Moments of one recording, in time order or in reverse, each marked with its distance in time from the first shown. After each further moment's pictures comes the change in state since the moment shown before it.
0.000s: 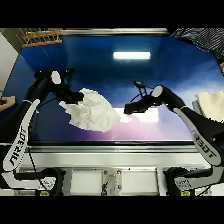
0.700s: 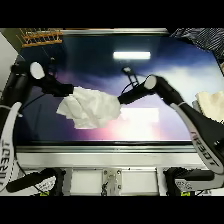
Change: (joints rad) left arm 0.039 0.203 0.067 0.043 -0.081 0.000; right arm 0.081 0.082 0.250 -0.156 0.066 0.002
